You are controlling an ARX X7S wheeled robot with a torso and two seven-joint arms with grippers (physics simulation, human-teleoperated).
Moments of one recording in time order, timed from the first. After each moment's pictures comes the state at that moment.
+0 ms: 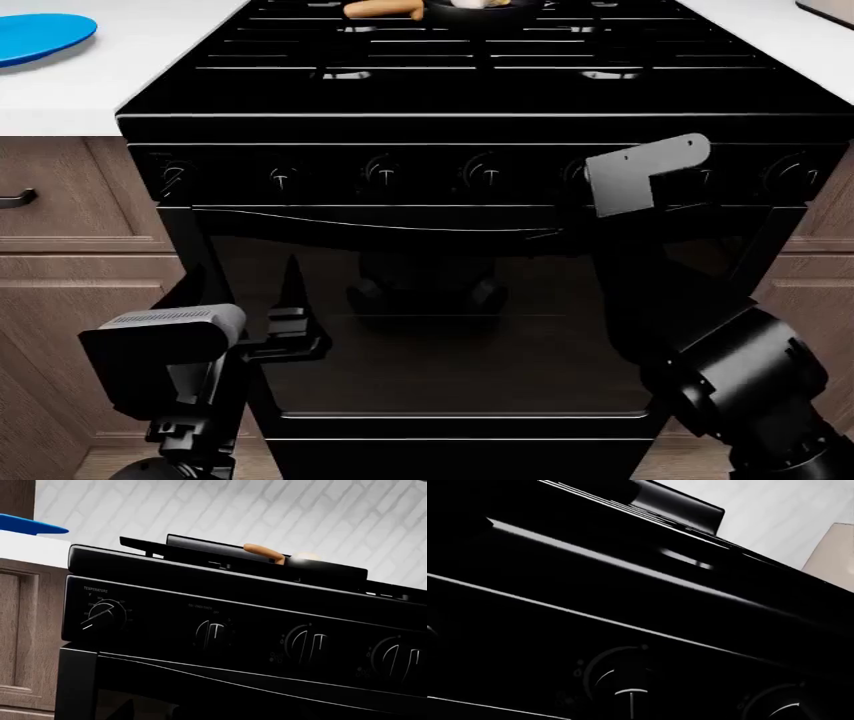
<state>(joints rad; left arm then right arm) -0.17 -0.50 0.31 0.51 -0.63 -0.19 -0.53 0.88 0.48 -0.56 -0.05 0.57 0.78 0.51</state>
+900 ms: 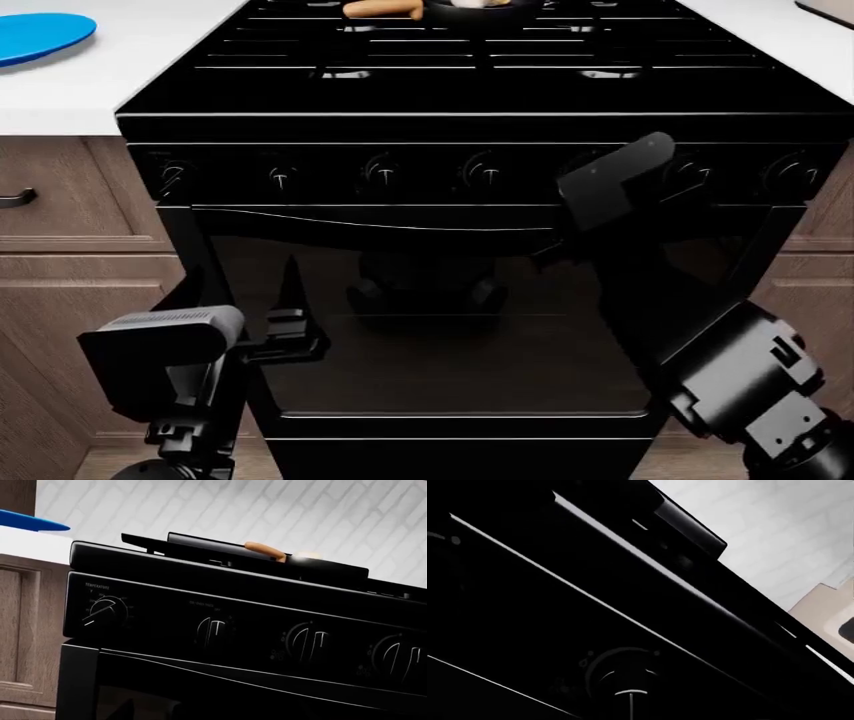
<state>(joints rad) -0.16 -0.50 0.31 0.51 -0.64 -0.18 -0.54 0.95 0.55 -0.75 -0.05 0.43 0.80 0.46</state>
